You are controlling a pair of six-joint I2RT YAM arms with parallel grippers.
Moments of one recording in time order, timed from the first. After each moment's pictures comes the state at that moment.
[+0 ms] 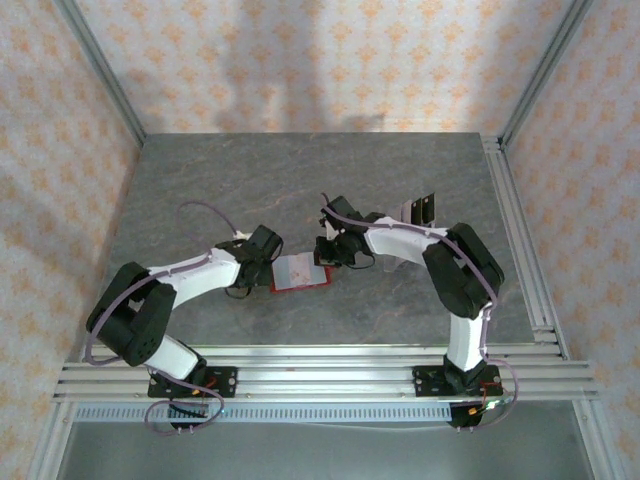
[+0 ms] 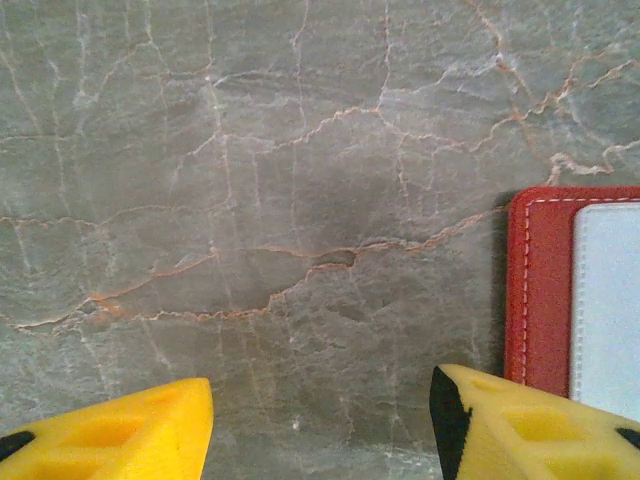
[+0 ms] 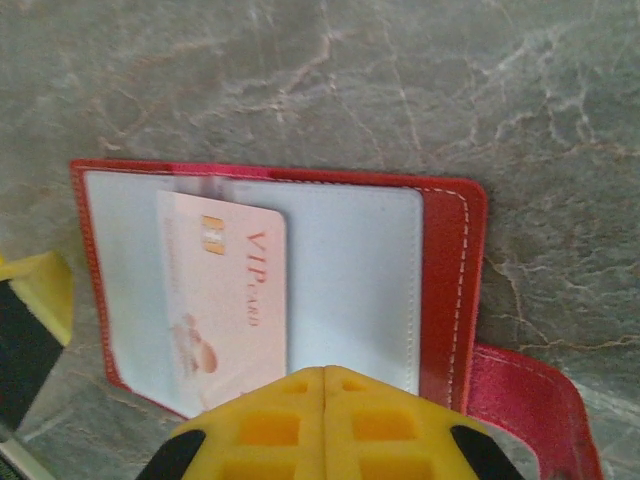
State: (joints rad) left arm -0.50 1.51 0.76 -0.56 -0.31 -0.69; right arm 0.69 1.90 1.22 -0.45 -0.36 0.63
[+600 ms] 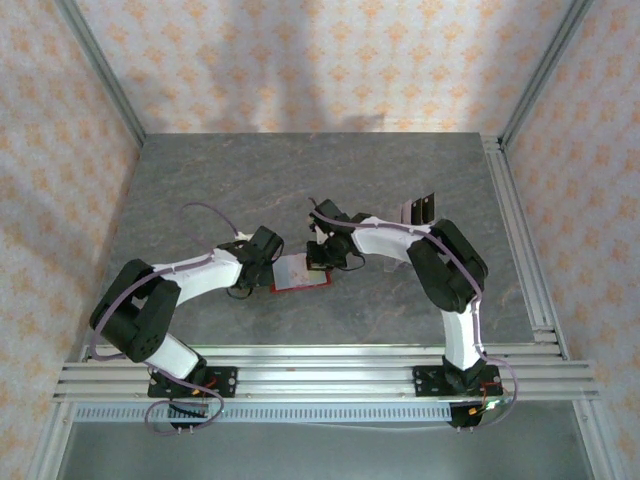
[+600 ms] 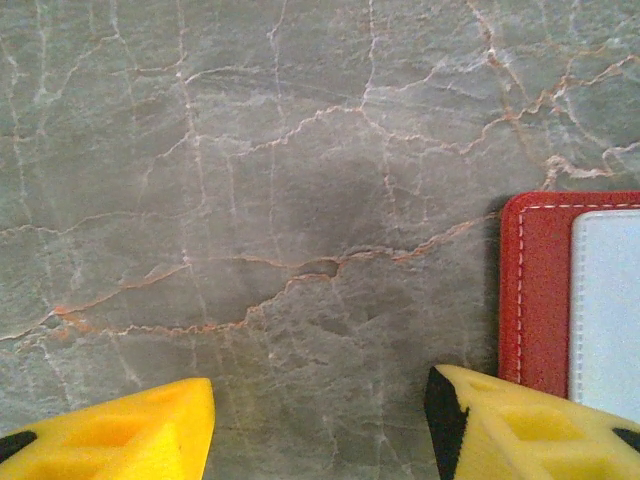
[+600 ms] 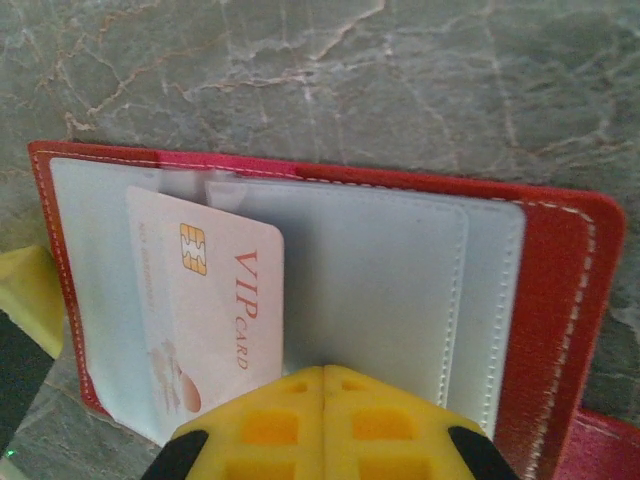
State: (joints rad) left arm -0.50 1.53 0.75 -0.51 -0.30 -0.69; right arm 0.74 1.99 1.30 -0.48 -0.36 0.62
